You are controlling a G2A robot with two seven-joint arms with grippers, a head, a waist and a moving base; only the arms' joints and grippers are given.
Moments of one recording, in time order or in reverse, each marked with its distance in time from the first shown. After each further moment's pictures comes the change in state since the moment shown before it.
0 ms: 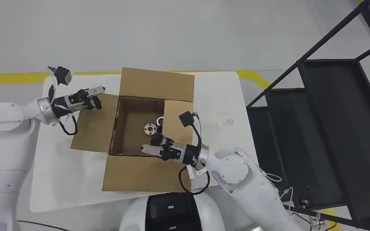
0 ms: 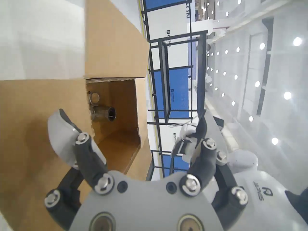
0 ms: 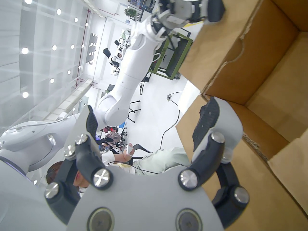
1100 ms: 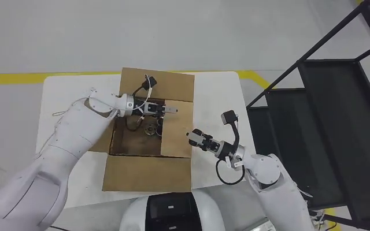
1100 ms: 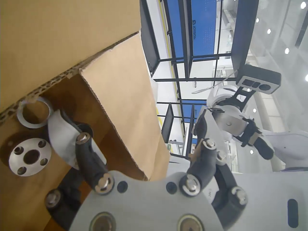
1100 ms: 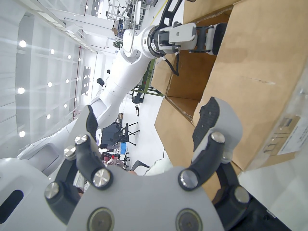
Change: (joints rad) left arm -0.408 -0.335 0.775 0.462 0.007 -0.180 0.121; right arm -0.200 0.065 0.301 -0.006 0.152 -0.069 0.067
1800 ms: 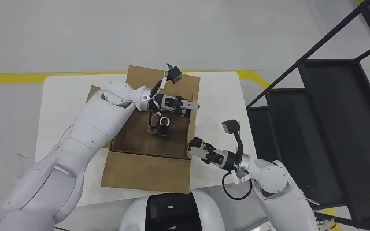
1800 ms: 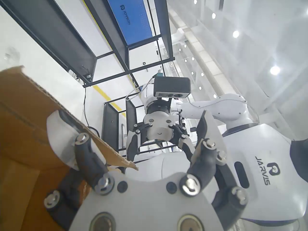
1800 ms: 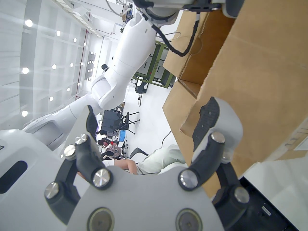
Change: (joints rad) left arm -0.040 -0.128 0.001 -0.021 -0.383 -0.099 -0.214; right arm -0.099 0.027 0.037 -0.083 0.031 -0.137 0.077
